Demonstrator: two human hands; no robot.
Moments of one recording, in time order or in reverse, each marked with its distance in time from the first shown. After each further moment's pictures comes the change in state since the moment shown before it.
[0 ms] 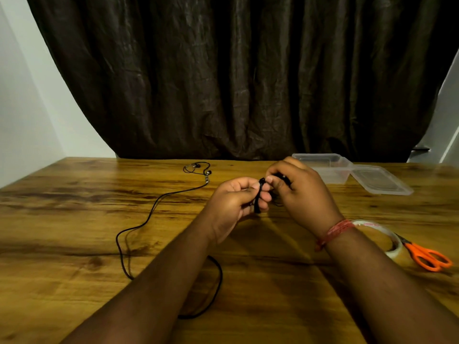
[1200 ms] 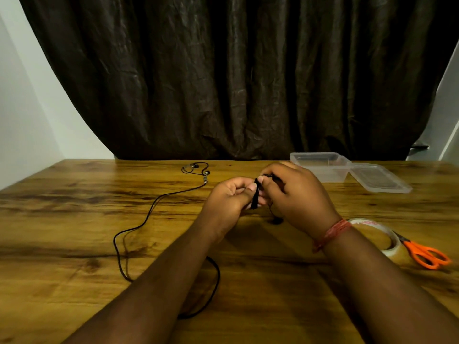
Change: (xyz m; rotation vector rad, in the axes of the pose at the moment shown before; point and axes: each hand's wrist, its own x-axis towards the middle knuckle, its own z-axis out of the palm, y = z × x) left_hand 0.004 -0.008 0.001 0.182 0.101 0.076; right_hand -0.001 -0.009 -0.002 -0.010 -0.009 -0.005
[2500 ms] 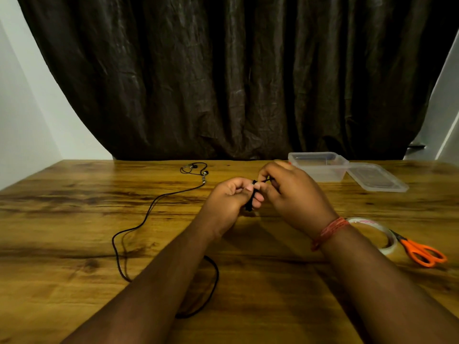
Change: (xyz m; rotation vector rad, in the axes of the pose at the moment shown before) left_hand 0.001 -0.001 -0.003 0.048 -0.032 -0.037; right_hand 0.000 0.000 -0.001 -0.085 -0.081 -0.039
